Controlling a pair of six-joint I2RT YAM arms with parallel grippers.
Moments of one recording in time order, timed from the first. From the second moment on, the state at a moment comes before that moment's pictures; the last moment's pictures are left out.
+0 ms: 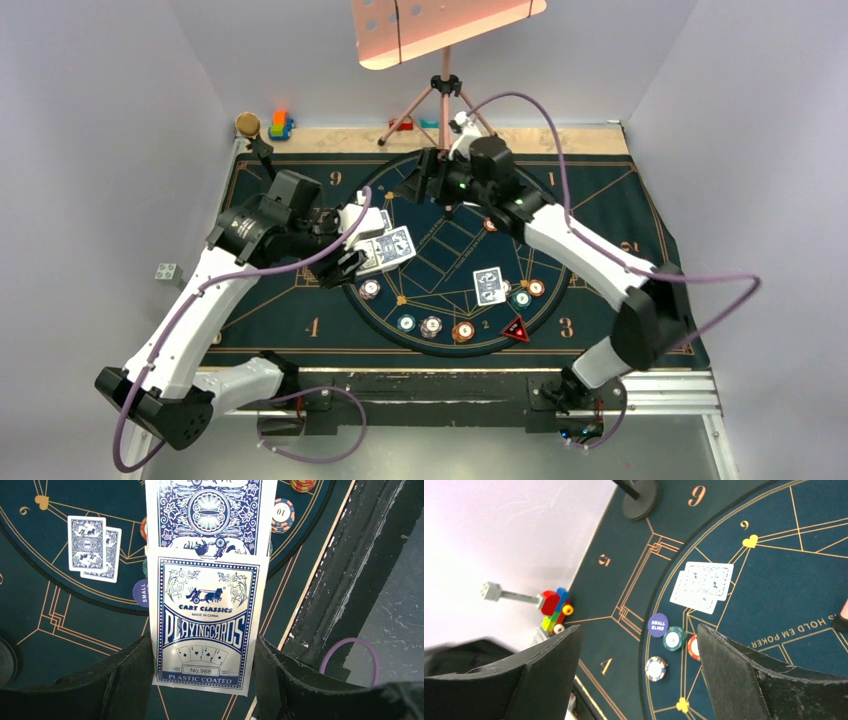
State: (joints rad) left arm -0.46 1.11 1.31 -1.18 0.42 0.61; right arm 0.63 1.60 1.34 -0.09 -0.23 0.64
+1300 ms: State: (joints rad) left arm -0.46 1.18 1.31 -1.11 0.41 0.58; right arm 0.65 1.50 1.18 -0.15 -0.65 0.50
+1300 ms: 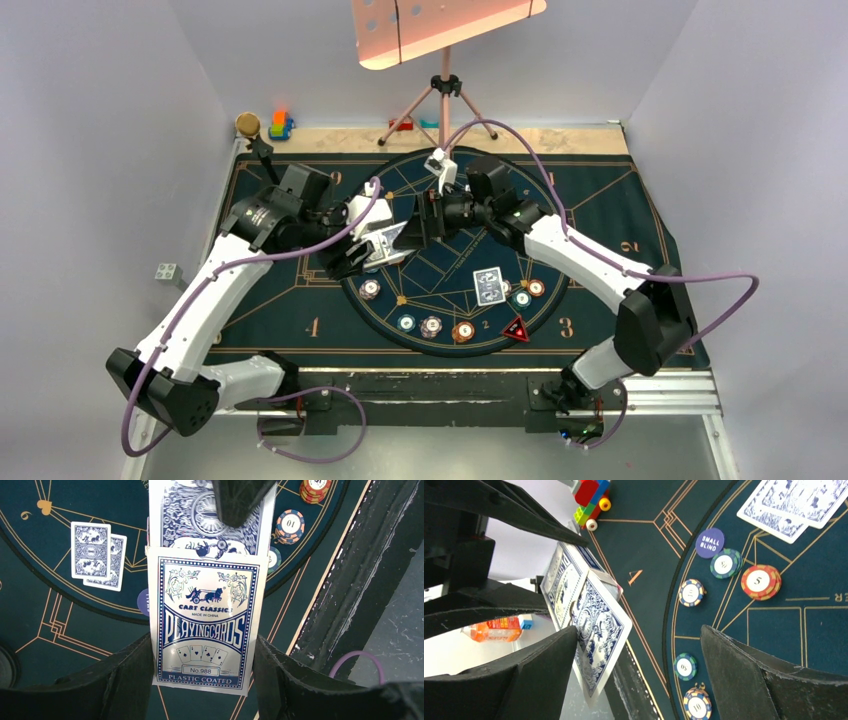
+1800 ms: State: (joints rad) left arm -0.46 1.19 1.32 -1.12 0.40 0.58; right arm 0.66 1.50 1.19 -0.19 -0.61 0.49
